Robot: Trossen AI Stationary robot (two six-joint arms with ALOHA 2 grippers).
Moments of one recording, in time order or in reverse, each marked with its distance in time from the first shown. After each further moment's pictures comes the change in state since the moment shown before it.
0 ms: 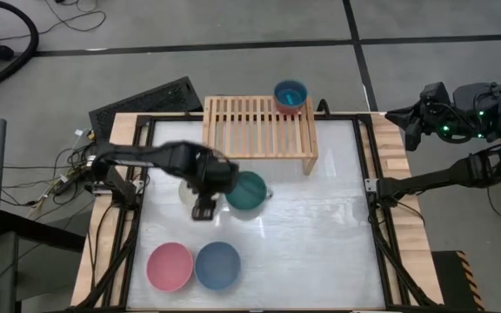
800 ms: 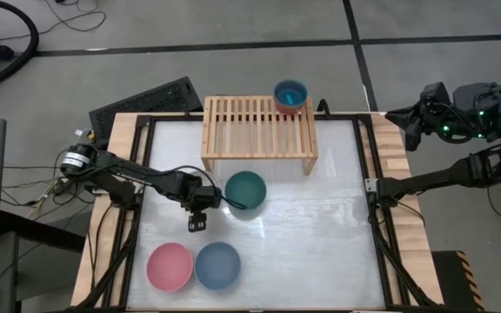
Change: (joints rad) left arm -0.002 -0.206 -0.945 0.737 -0.019 -0.193; right arm 0.000 0.000 0.000 0.000 0.000 -0.002
